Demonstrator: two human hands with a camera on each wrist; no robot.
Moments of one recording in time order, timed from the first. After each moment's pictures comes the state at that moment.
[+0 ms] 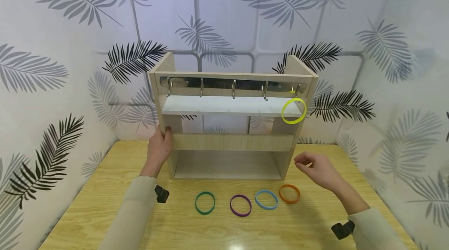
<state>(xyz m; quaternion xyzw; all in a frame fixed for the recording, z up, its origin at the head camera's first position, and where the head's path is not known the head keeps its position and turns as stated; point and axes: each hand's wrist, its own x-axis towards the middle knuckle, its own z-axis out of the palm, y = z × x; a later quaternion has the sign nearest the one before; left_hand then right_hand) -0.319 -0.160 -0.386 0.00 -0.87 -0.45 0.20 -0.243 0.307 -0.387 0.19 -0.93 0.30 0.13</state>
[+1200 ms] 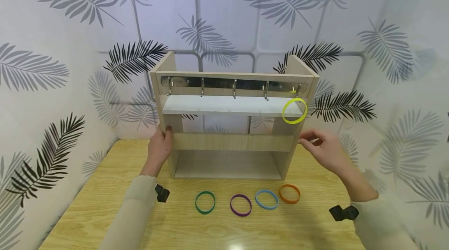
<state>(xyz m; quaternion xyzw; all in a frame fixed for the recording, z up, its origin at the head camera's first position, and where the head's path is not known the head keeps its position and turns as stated) -0.320 -0.161 -0.386 -0.01 -0.87 -0.45 0.20 -0.237 0.289 -0.320 0.21 -0.89 0.29 0.28</state>
